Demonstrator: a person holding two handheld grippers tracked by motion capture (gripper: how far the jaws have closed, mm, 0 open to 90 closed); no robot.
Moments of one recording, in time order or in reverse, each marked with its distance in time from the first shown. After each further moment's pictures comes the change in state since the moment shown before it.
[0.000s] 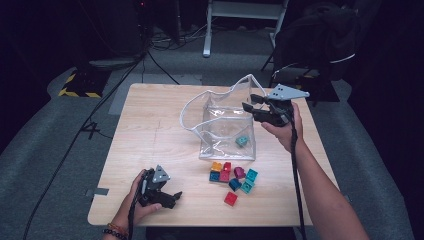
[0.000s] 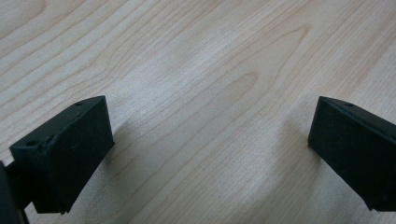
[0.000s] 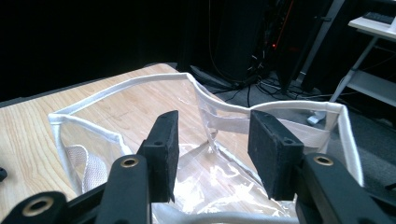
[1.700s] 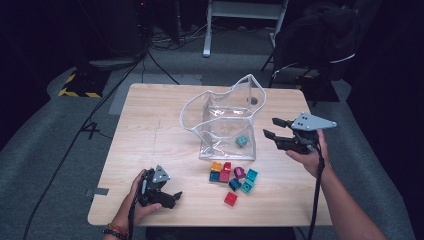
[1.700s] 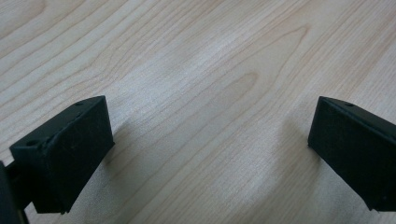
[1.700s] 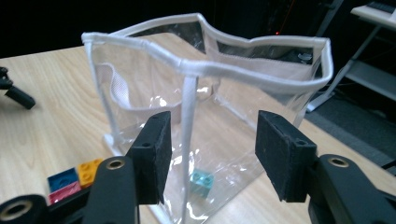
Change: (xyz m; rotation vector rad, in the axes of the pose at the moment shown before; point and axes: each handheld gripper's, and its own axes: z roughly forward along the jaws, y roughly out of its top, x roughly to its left) left arm 0.000 0.000 0.000 0.000 0.000 0.000; right arm 0.007 -0.061 -0.067 0.052 0.017 -0.053
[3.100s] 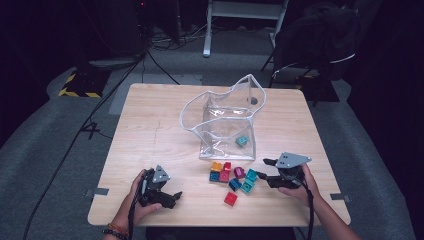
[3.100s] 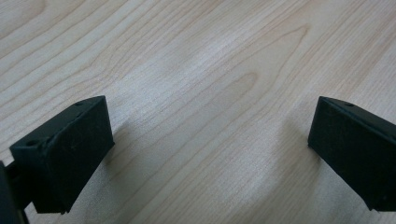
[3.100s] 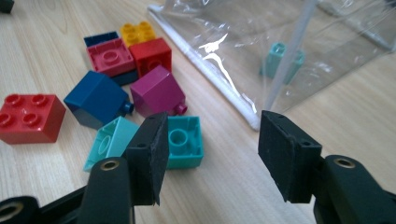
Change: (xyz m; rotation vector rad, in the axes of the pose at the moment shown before) left arm 0.000 0.000 0.000 0.000 0.000 0.000; right arm 0.047 -0.108 0.025 0.226 0.135 -0.015
